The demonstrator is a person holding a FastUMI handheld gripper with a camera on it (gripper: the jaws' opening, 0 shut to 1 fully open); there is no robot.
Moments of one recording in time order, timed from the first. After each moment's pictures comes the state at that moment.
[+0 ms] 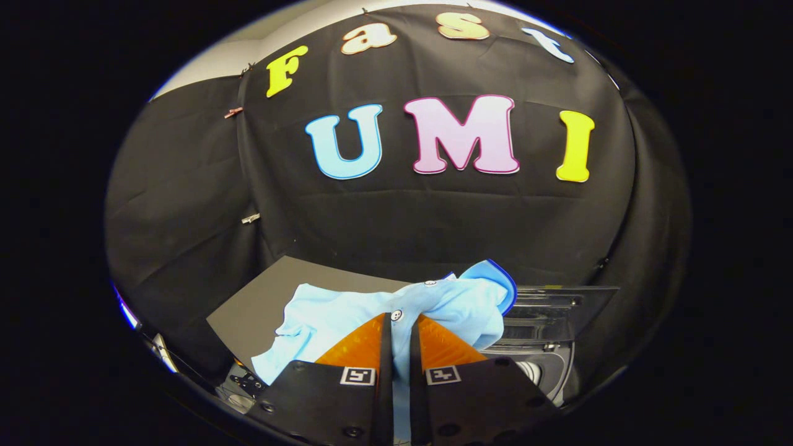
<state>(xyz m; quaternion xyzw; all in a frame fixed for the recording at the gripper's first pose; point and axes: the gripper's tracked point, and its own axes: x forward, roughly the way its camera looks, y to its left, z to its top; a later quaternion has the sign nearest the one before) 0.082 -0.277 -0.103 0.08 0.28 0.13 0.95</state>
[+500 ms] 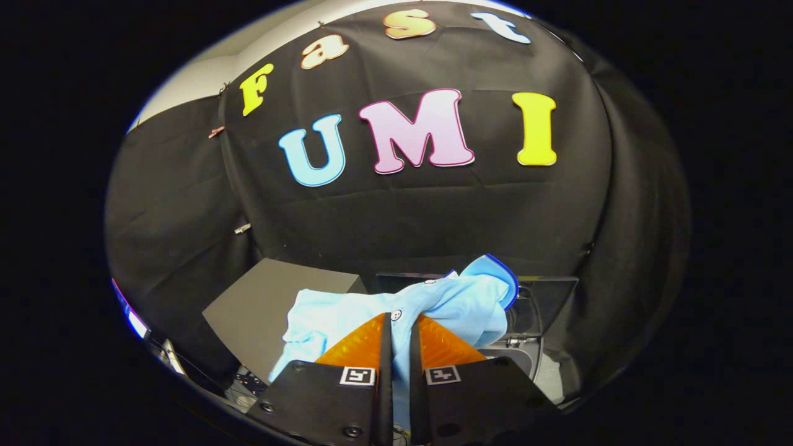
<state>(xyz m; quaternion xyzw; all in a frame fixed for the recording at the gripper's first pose) 0.068 -0.398 -0.104 0.14 0.29 0.11 0.94</state>
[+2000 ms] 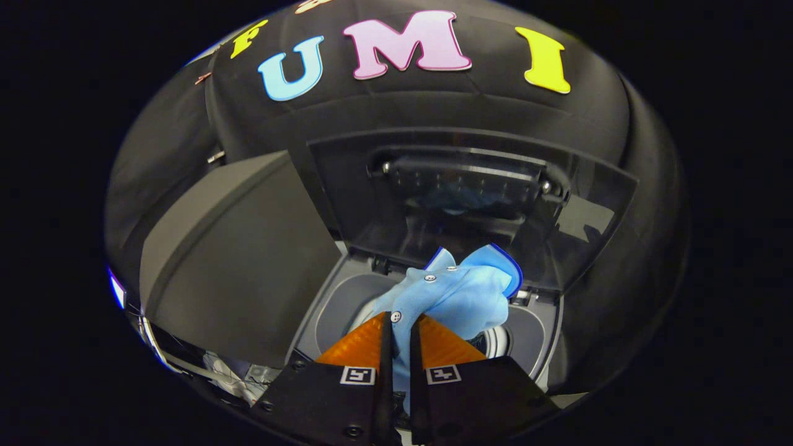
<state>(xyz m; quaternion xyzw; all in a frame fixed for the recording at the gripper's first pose) 0.055 -0.412 -0.345 0.05 0.44 0.13 0.89</state>
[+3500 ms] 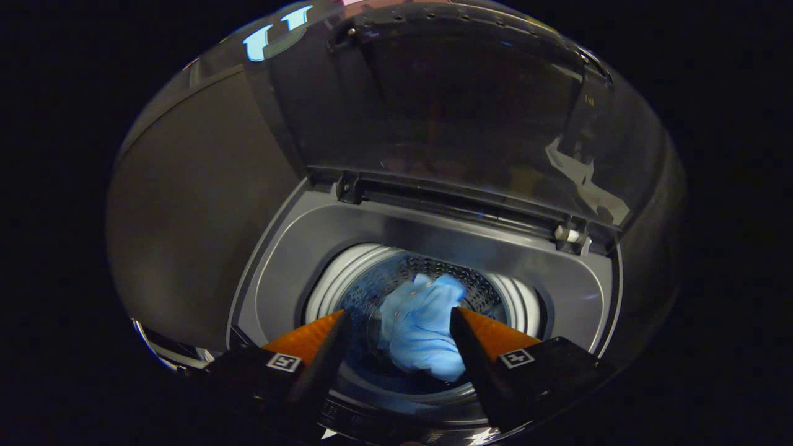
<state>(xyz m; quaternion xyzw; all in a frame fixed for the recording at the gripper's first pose) 0.040 -0.414 -0.459 0.02 0.50 0.11 0.86</state>
